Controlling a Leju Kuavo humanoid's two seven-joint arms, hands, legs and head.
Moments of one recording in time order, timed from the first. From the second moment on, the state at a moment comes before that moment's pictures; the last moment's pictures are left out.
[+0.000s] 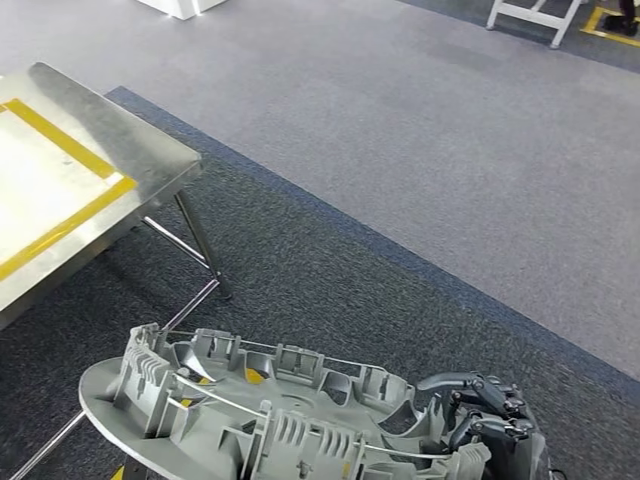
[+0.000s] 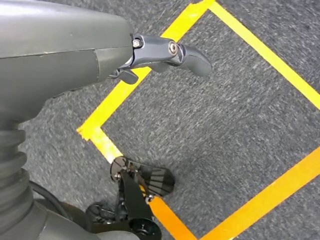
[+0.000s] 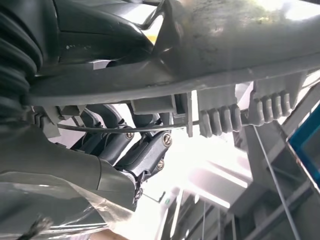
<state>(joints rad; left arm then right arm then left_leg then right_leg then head) -0.07 -0.11 0.47 -0.22 -0.39 0.30 -0.37 0.37 -0.14 0.38 -2.14 0.27 -0.11 -0.69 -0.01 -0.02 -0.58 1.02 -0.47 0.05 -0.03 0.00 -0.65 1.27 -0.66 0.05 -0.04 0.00</state>
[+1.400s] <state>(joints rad) -0.09 -0.11 0.47 -0.22 -0.43 0.29 -0.37 0.15 -0.16 0.45 -2.07 0.39 -0.03 -0.60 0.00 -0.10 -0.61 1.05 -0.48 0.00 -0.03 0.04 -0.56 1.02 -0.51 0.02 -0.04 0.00</state>
